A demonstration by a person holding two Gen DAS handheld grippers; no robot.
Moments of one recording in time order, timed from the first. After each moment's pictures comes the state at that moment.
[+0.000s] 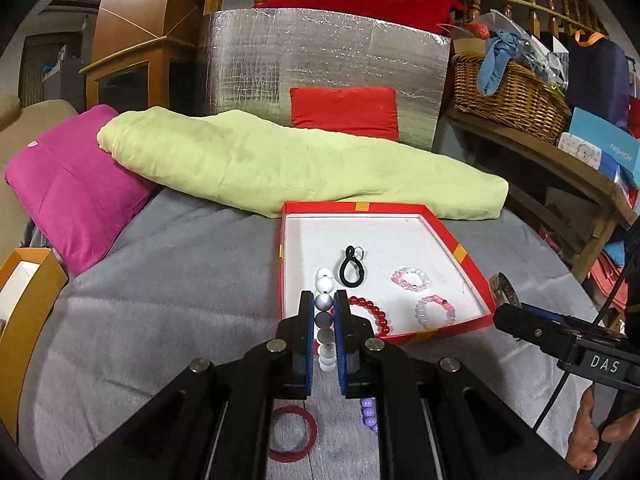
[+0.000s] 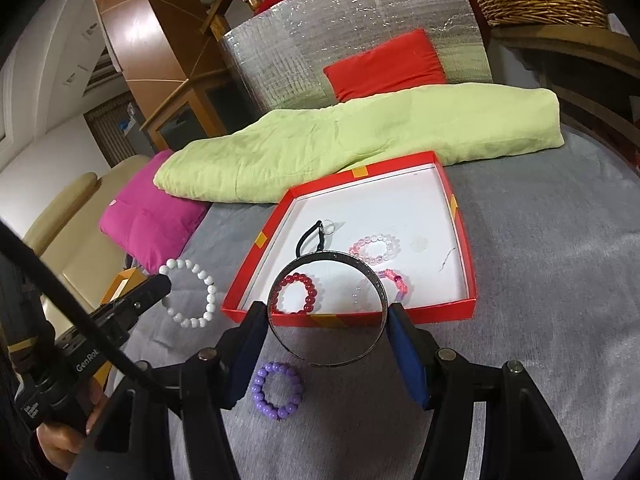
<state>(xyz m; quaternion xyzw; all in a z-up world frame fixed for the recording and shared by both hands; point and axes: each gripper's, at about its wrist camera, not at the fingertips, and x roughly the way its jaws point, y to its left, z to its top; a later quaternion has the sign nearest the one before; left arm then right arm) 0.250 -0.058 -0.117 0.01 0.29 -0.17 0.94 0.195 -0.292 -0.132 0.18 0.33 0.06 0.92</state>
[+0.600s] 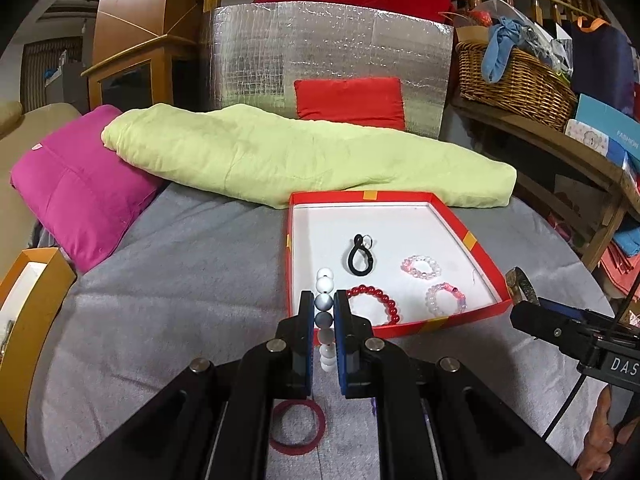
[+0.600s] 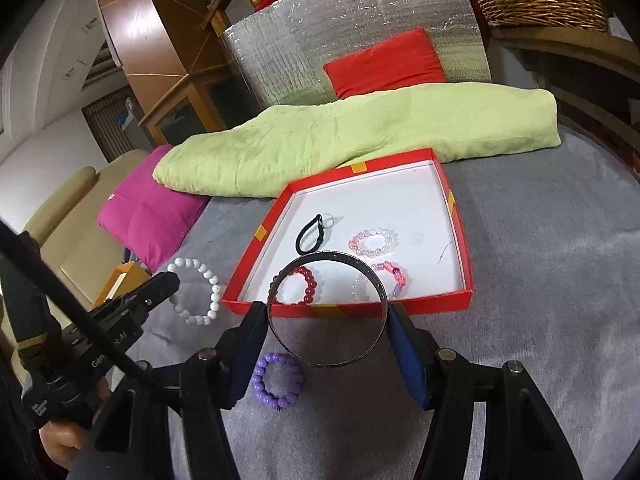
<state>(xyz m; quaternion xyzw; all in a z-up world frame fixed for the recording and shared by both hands) 0.249 -0.059 -0.123 0.03 0.30 -0.16 0.94 0.187 -0.288 -0.133 0.17 0.34 0.06 0.92</state>
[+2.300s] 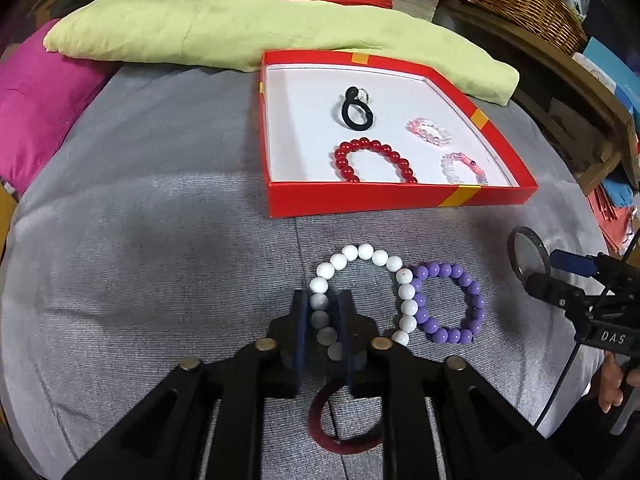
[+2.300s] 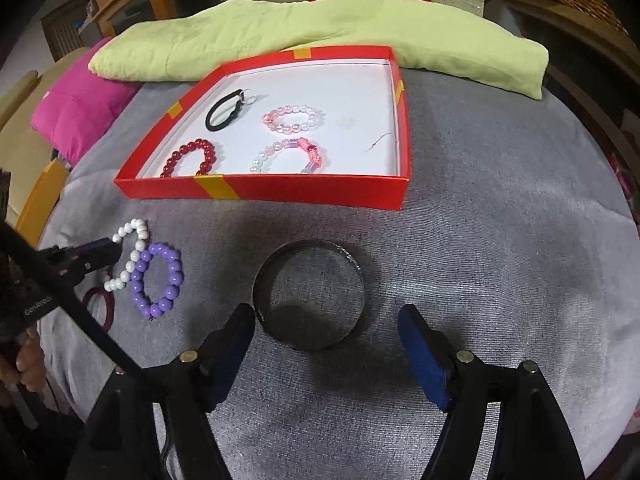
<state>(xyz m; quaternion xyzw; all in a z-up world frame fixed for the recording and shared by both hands) 0.276 -0.059 -0.202 0.04 0.49 -0.21 0.85 0.200 -0.299 -0.194 0.05 0.50 0.00 0.86</state>
